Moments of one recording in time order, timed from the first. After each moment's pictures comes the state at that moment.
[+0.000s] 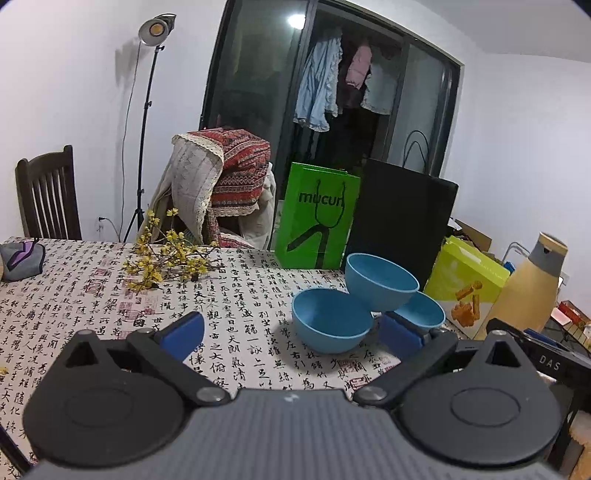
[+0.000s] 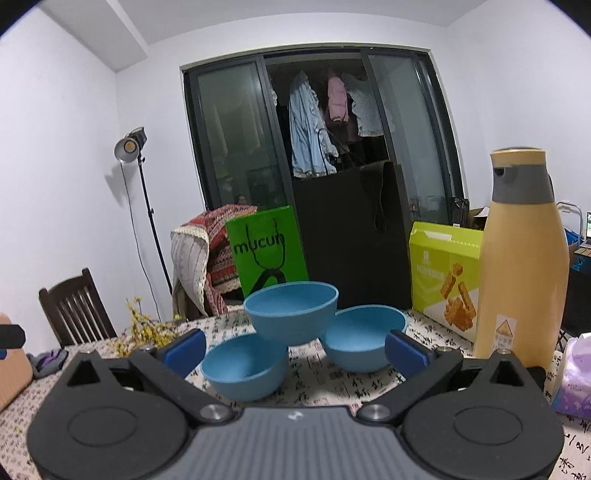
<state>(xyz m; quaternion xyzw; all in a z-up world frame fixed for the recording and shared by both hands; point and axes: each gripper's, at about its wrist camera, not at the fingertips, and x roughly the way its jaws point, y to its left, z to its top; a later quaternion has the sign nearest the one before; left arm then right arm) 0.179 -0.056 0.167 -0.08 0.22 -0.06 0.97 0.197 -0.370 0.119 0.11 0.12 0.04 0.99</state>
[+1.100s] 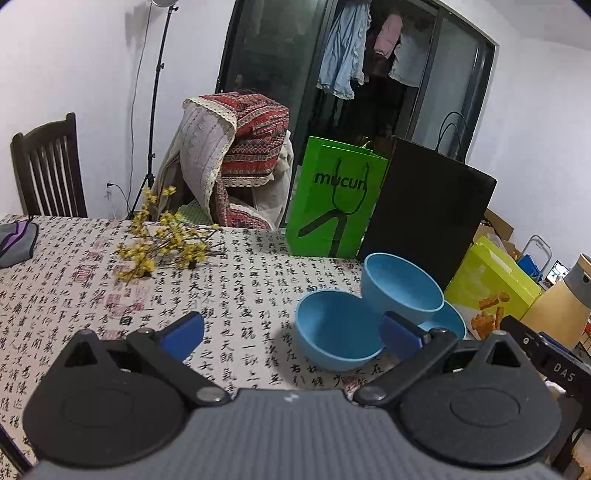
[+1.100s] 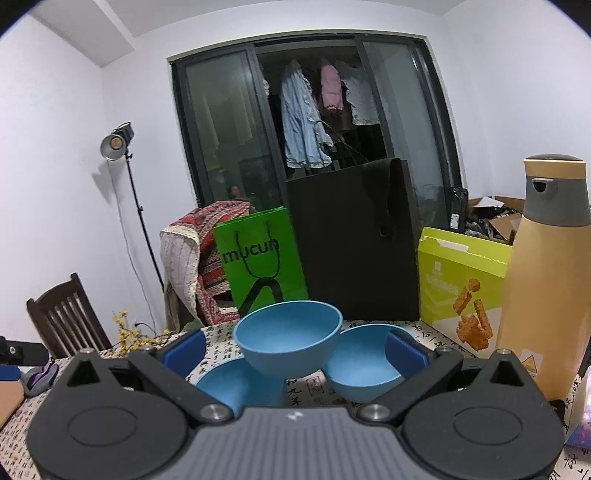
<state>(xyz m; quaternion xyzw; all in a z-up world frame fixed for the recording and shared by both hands) 0.277 -0.077 0.179 -0.10 0.29 -0.03 0.95 0.279 -0.374 0.140 0.12 0.15 0.03 0.98</state>
